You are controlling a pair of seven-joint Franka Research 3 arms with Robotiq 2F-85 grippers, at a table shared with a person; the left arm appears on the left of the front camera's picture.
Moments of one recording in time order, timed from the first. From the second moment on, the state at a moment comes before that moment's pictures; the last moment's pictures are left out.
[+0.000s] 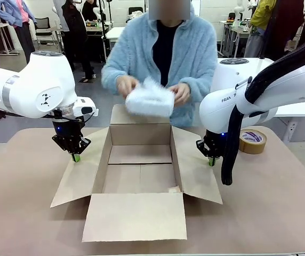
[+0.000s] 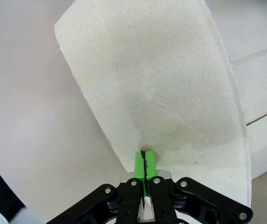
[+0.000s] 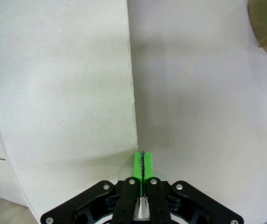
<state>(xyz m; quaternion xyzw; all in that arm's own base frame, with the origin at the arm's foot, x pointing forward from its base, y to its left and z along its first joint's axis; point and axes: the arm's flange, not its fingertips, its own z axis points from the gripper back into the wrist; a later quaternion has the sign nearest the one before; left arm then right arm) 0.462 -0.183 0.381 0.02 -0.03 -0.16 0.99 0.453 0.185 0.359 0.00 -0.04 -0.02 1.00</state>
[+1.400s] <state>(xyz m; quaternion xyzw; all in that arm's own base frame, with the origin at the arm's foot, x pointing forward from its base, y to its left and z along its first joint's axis) 0.462 -0.183 0.381 0.02 -0.03 -0.16 0.99 0.453 0.185 0.359 0.00 -0.04 -0.02 1.00</state>
